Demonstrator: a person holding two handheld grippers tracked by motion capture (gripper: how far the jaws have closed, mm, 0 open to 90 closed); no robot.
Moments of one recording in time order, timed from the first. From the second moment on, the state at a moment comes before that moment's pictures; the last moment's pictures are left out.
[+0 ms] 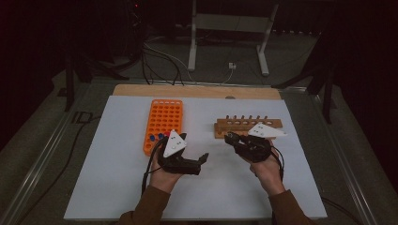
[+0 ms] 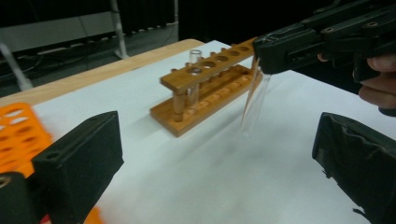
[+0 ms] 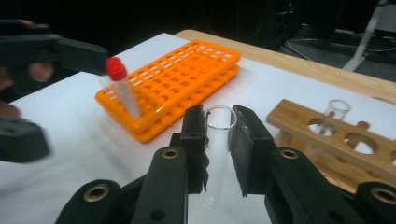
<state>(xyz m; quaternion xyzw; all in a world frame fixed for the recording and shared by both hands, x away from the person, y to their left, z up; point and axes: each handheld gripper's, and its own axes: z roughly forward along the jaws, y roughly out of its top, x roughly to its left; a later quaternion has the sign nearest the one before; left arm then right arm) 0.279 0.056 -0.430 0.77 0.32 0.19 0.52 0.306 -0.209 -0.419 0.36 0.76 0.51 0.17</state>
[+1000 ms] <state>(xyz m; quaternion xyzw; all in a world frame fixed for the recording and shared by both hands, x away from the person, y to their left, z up) 0.290 0.020 -0.451 0.81 0.26 0.13 0.51 0.291 -0.179 -0.423 0.31 0.79 0.51 0.13</state>
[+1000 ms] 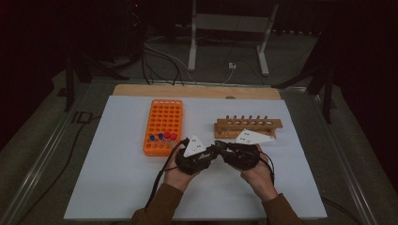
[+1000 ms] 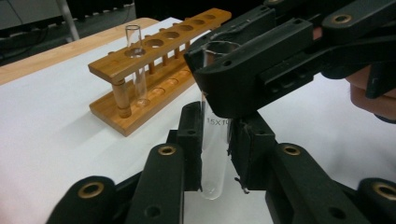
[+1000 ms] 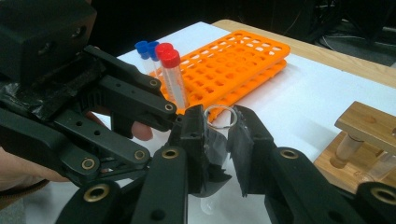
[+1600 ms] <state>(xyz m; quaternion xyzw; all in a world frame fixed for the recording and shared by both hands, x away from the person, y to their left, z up) 0.291 0.040 -0.449 0.80 0.29 0.14 0.51 0.294 -0.201 -0.422 0.35 0.77 0.51 0.15</state>
